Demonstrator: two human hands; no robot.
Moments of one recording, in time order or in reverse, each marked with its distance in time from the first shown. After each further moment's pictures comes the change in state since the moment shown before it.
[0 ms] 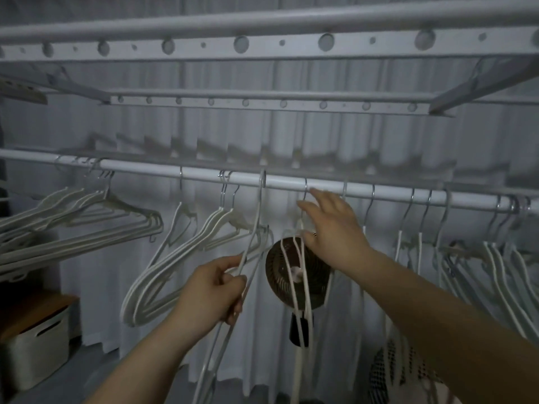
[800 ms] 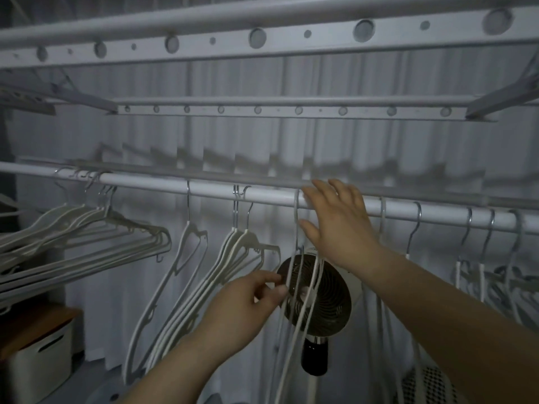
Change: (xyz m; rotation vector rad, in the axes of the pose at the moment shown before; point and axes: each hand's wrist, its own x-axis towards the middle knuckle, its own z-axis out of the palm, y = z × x) left_hand 0.059 -0.015 0.013 0.446 -0.018 0.234; right_hand 0.059 0.001 0.013 -0.056 0.161 -0.086
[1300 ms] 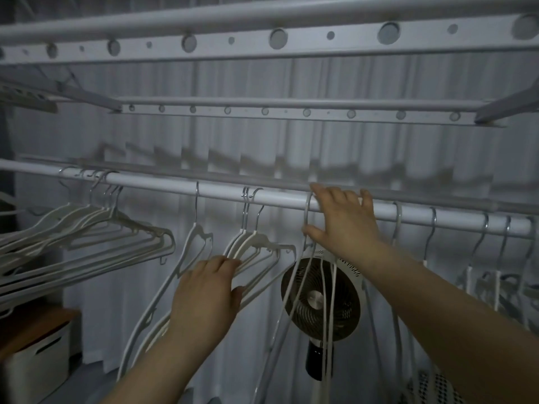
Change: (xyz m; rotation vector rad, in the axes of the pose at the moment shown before) left_hand 0.012 -0.044 -0.043 0.709 0.231 0.078; right_hand 0.024 -0.012 0.015 -0.084 -0.093 0.123
